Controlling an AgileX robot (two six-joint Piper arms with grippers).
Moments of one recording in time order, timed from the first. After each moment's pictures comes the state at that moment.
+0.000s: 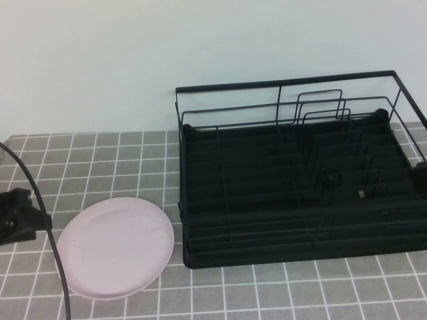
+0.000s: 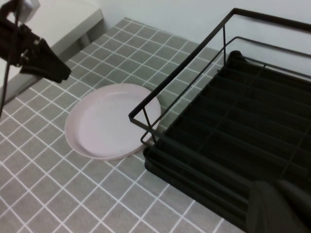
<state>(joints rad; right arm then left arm) 0.14 0.89 -0.84 0.89 0.78 -0.87 0.34 1.61 -0.93 -0.91 0.85 0.70</state>
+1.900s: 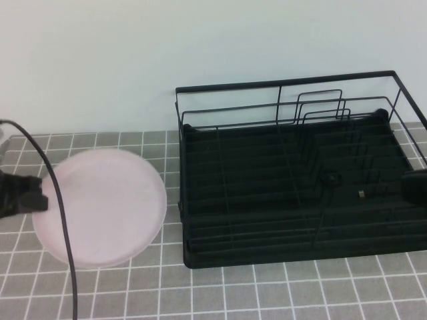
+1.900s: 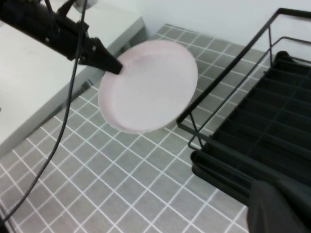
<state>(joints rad) 0.14 0.89 -0.84 1.00 0.87 -0.87 0.23 1.60 -1.03 -0.77 0.77 0.72</state>
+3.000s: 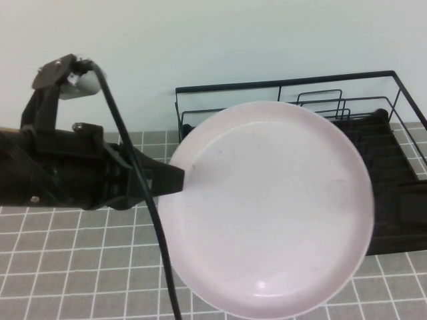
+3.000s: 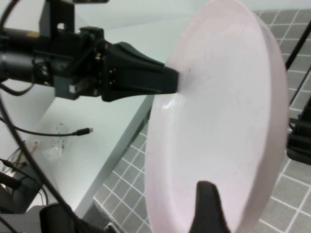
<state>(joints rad) 0.14 0.89 -0.84 1.13 0.99 -0.61 -0.30 1.17 -1.02 -0.97 0.89 0.59</state>
